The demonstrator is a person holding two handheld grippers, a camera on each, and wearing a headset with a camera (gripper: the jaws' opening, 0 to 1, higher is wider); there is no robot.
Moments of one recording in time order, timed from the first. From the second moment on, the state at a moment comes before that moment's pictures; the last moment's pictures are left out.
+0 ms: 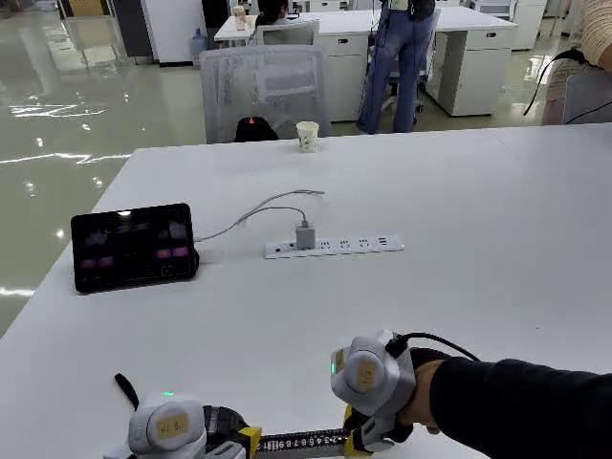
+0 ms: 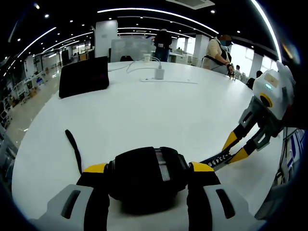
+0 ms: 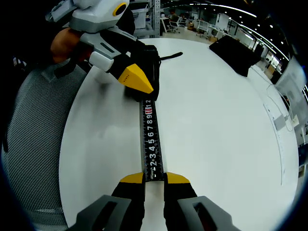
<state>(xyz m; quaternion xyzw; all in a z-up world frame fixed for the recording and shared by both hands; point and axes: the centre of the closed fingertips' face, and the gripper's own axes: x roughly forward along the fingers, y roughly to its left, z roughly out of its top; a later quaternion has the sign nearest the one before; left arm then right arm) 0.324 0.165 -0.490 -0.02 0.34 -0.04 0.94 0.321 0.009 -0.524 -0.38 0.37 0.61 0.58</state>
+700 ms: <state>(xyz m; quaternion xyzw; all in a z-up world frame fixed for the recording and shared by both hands) 0.325 0.165 -0.490 -0.02 0.34 -0.04 0.94 0.319 0.022 -0.524 -0.37 0.37 0.62 0.58</state>
